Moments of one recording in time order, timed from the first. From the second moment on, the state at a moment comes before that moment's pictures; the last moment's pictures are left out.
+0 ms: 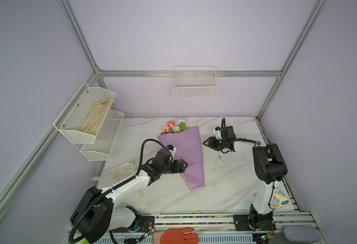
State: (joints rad) left arm -0.53 1.28 0.70 -0.16 0.20 -0.68; right arm 0.27 1.96 1.16 -0.08 -0.59 0.54
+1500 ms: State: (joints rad) left arm -0.32 2.06 1.24 -0.06 0.49 -0.63; right arm 0.29 2.11 1.19 0.17 -0.57 0.66
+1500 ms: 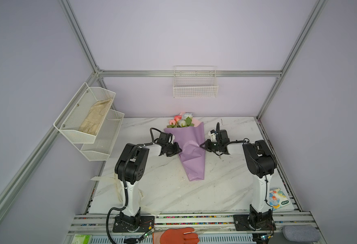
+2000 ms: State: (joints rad) left arm -0.31 2.27 1.53 -0.10 0.54 -0.66; right arm 0.22 2.16 1.27 0.17 -0.49 0.70
